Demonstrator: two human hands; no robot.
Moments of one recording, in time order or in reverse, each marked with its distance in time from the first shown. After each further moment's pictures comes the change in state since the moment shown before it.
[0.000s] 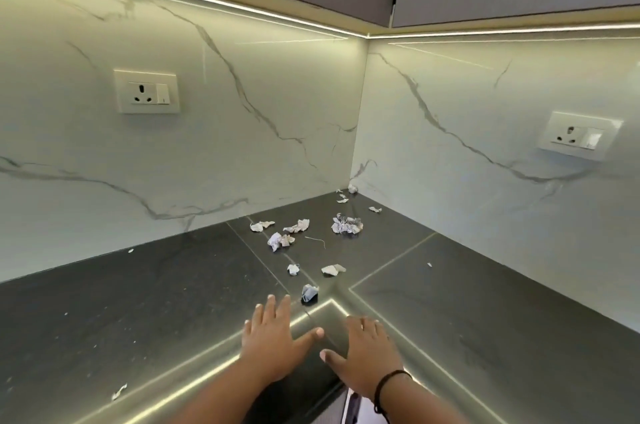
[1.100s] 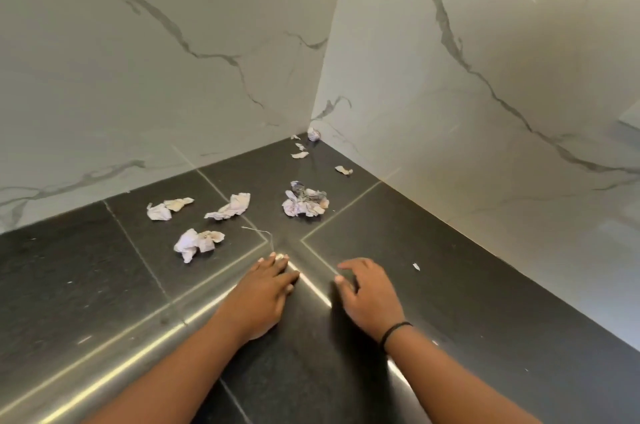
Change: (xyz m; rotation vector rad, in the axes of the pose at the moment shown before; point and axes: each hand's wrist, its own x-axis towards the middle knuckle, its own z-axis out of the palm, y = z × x) left_hand 0.264 0.029 0.070 -0.038 -0.053 0.587; right_hand 0.227 0.107 -0.019 0.271 0.196 0.071
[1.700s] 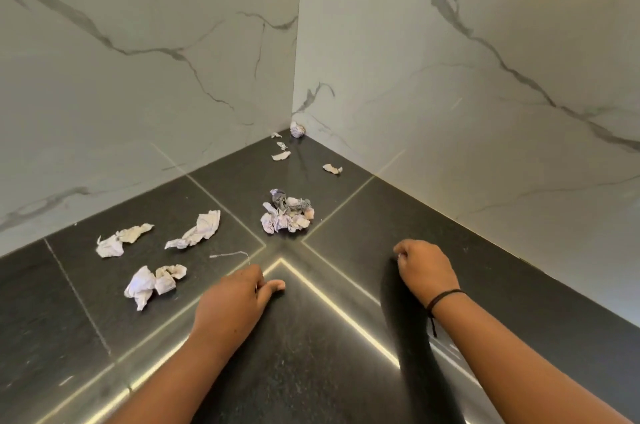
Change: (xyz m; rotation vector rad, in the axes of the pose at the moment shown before) left_hand 0.054 0.000 -0.008 0.059 0.110 -0.369; right_hand 0.089 0.098 -0.056 -0.234 -0.034 0.263
